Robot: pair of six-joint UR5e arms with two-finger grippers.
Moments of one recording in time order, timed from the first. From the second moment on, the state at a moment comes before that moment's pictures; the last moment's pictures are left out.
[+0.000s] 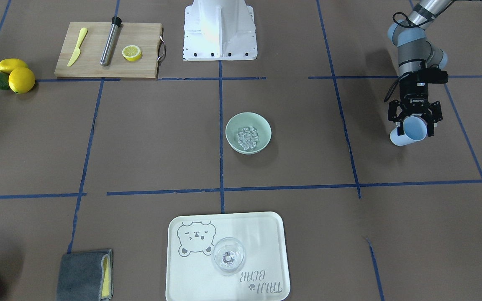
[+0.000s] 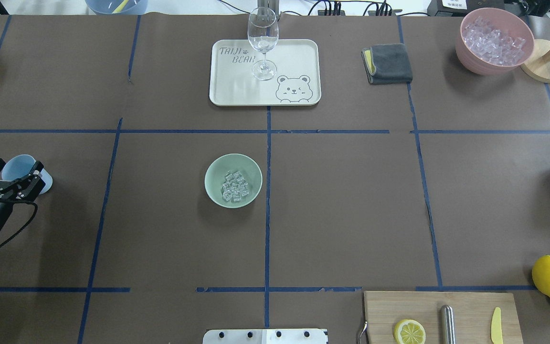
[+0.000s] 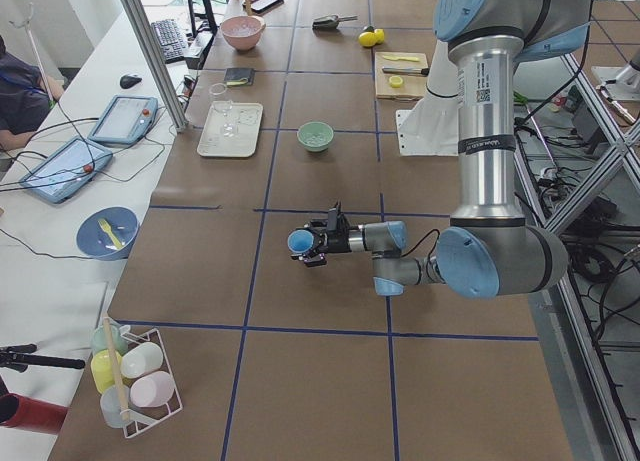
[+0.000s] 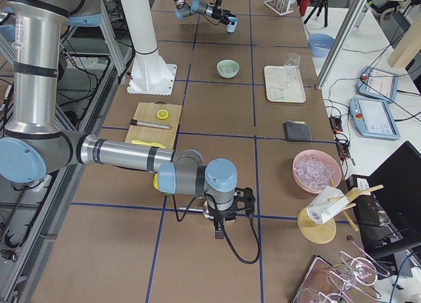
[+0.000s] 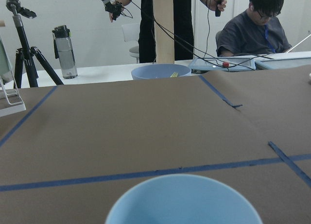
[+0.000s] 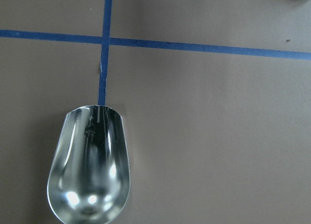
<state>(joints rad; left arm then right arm) -0.33 -1.43 -1.37 -3.23 -0.58 -1.01 1.61 -1.72 1.62 -1.48 2.28 -0.08</state>
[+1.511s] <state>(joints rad) -1.15 -1.50 -1.71 -2.56 -1.74 -0.16 1.61 -1.70 1.65 -1.48 2.28 -0.08</state>
